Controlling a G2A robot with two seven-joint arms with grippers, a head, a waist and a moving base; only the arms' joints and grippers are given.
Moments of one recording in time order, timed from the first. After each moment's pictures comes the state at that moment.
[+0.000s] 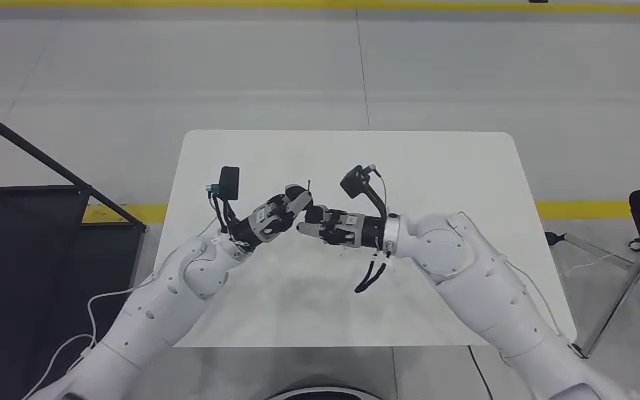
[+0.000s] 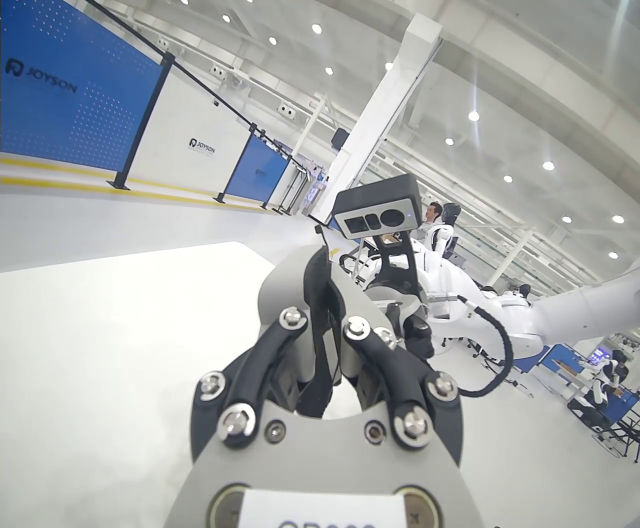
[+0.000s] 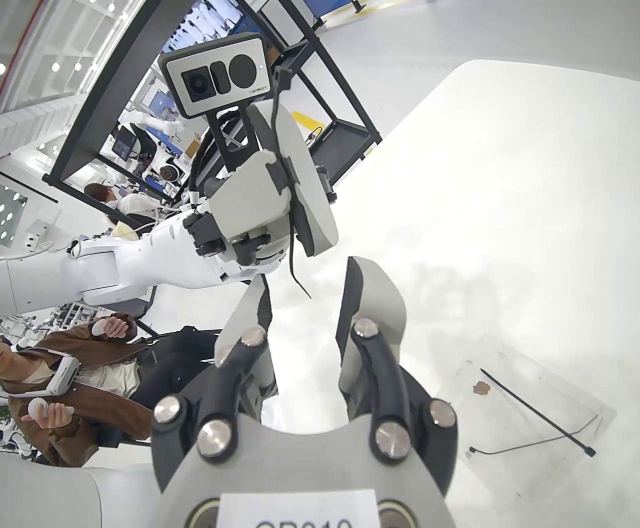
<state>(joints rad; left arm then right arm) 0.96 -1.03 -0.89 -1.36 0.43 -0.87 0.25 -0.74 -1.15 0.80 -1.46 -0.15 -0.45 0.66</state>
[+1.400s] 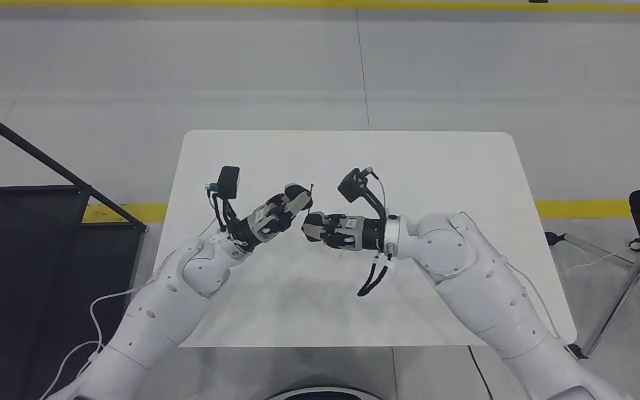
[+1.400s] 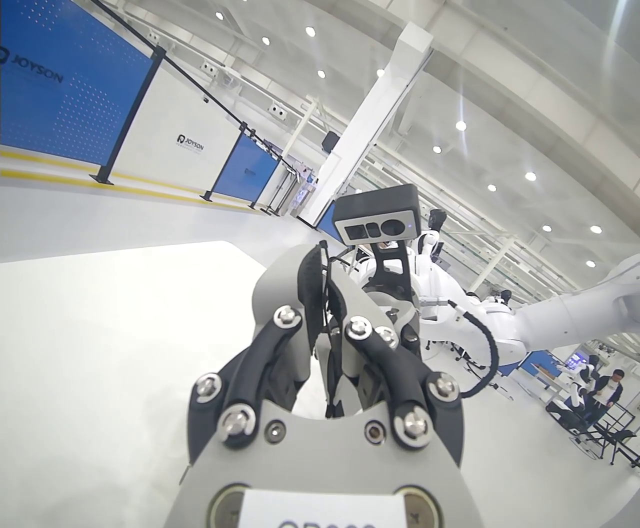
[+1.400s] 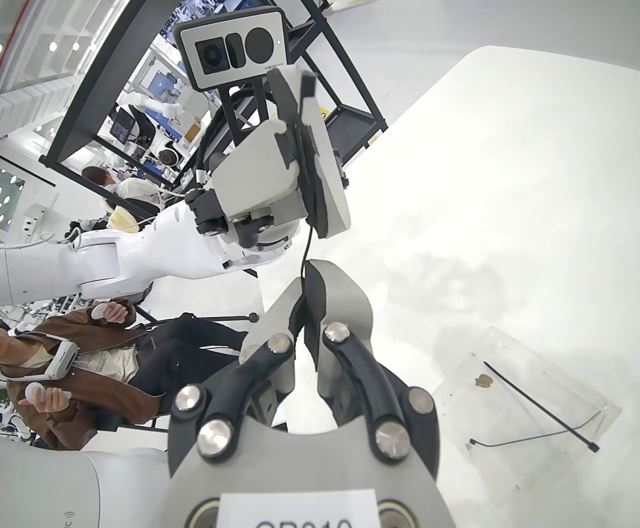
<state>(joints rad) 0.99 -1.09 -0.99 -1.33 0.36 -0.94 0.11 -0.77 -1.17 0.85 -1.47 -0.17 -0.47 0.73</state>
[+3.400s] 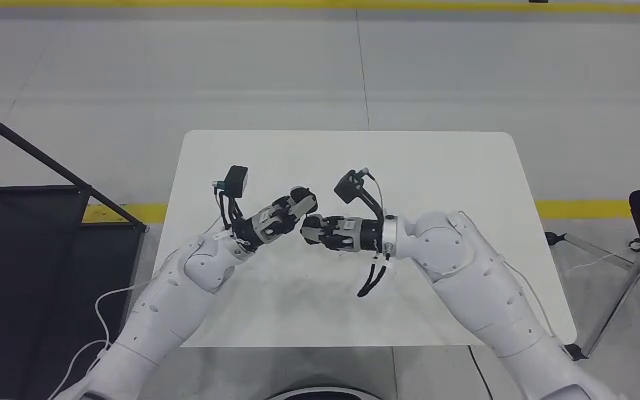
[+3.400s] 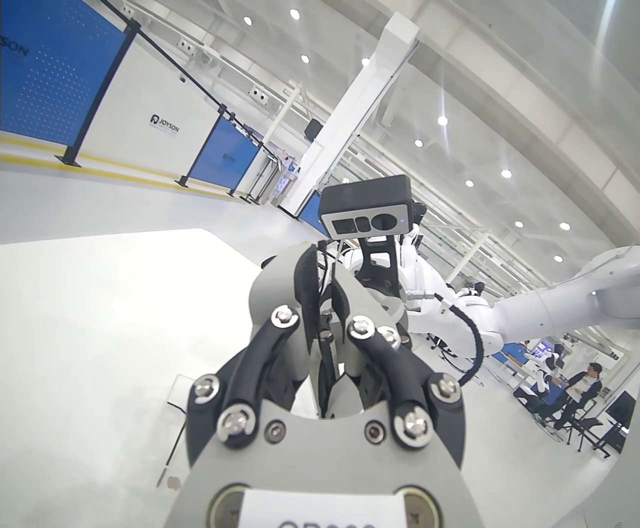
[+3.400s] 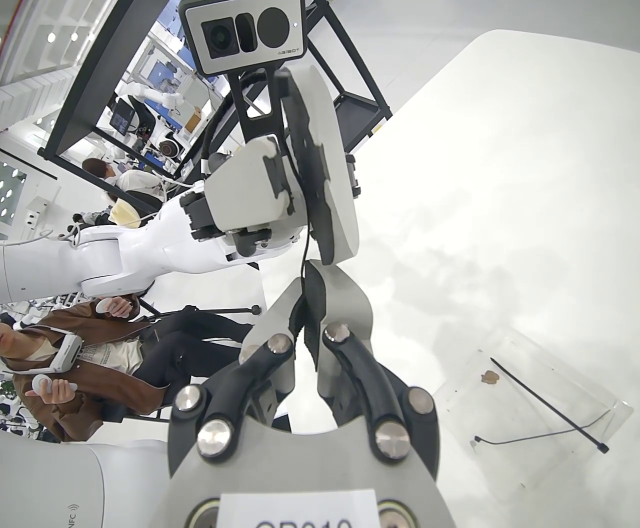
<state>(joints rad) 0.98 -1.13 -1.02 -1.28 0.27 -1.01 -0.05 -0.77 -1.20 0.86 -1.46 -0.17 -0.48 0.79</state>
